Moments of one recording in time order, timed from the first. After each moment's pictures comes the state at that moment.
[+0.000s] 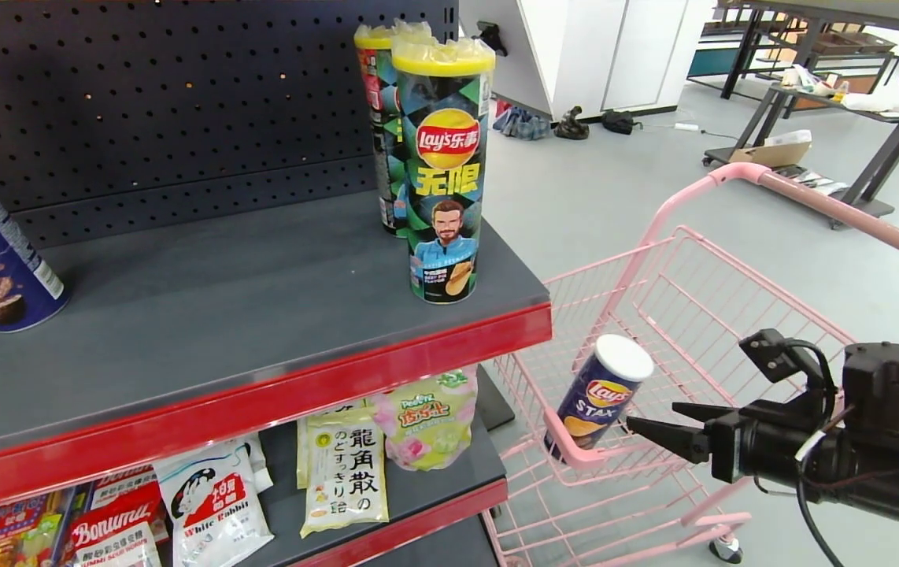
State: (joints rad) left arm 0.00 0.00 0.00 0.00 -0.04 0.00; right arm 0.18 1.69 -0.26 -0.95 0.44 0.13
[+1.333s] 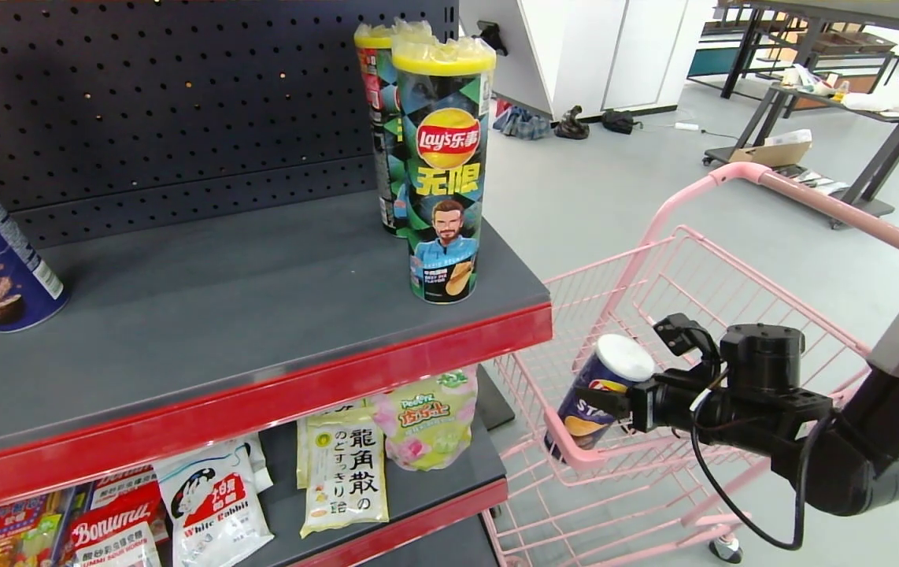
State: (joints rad) left arm 0.00 0.00 0.00 0.00 -0.04 0.00; right arm 0.17 2.10 -0.52 -1.13 0.45 0.04
